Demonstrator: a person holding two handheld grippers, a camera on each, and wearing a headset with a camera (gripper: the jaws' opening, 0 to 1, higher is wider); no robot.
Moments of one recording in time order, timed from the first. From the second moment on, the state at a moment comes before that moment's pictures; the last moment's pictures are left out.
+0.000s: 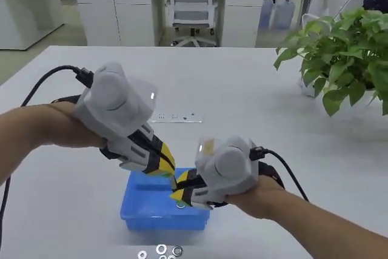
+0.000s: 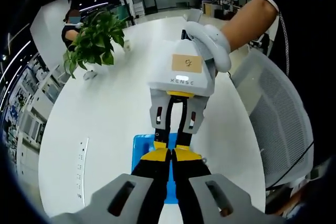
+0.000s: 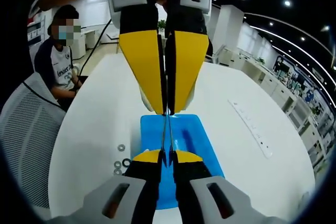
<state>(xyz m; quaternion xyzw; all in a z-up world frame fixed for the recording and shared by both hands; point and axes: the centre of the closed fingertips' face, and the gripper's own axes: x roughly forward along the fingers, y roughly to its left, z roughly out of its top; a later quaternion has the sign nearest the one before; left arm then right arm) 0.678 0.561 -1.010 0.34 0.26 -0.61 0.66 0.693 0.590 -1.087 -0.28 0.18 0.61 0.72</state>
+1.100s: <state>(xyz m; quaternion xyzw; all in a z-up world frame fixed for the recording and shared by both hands) 0.616 0.567 -1.025 0.35 0.27 -0.61 0.66 0.632 0.598 -1.101 -0.27 0.19 0.61 0.72</state>
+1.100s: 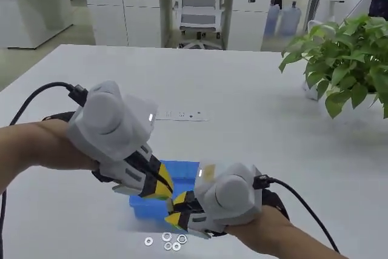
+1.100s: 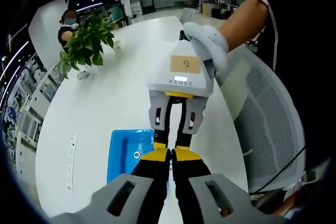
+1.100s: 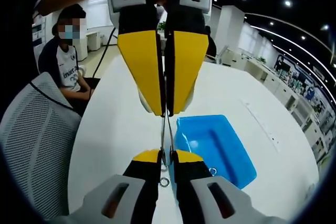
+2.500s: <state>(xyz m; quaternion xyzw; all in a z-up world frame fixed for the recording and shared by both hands) 0.601 0.568 -1.075 0.34 0.29 -0.61 0.65 0.611 0.595 -1.153 -0.28 0.21 0.62 0.70</state>
